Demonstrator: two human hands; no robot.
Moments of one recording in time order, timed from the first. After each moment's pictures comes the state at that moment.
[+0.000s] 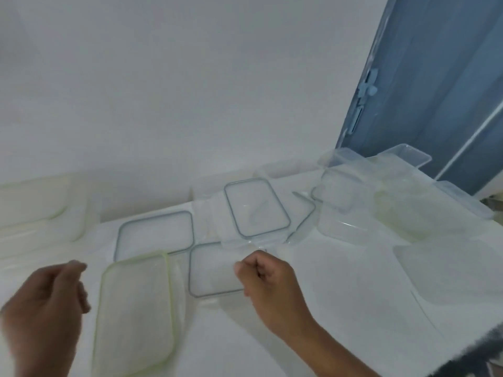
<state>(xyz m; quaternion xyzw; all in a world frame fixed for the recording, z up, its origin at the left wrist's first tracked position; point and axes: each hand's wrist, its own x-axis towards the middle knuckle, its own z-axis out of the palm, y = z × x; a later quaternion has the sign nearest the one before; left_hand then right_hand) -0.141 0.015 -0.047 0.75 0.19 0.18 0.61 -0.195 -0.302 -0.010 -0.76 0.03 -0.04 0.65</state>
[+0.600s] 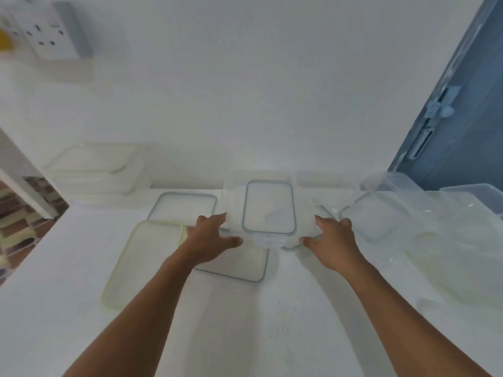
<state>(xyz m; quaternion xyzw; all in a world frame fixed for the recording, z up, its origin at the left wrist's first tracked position) -0.098 -0.180 -0.044 0.95 0.05 -0.06 0.31 -0.073 -0.467 -0.038 -0.98 -0.01 0.04 0.19</state>
